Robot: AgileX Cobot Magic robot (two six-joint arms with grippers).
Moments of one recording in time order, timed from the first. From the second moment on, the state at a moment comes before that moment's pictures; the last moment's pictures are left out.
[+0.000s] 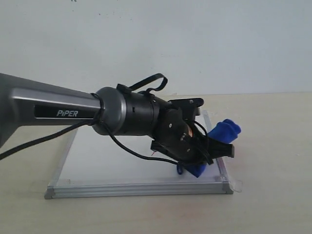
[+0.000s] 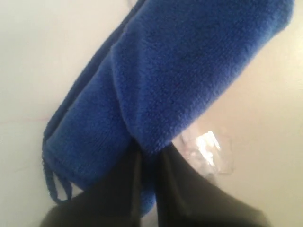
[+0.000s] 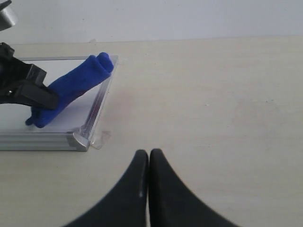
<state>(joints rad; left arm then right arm) -0.67 2.21 -1.56 -0.05 0.37 -0.44 0.11 0.00 0.00 -0.01 0.38 0.09</state>
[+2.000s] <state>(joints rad) -0.67 2.33 -1.72 0.13 0.52 -0.54 0.11 0.00 0.00 -0.01 0.38 0.09</state>
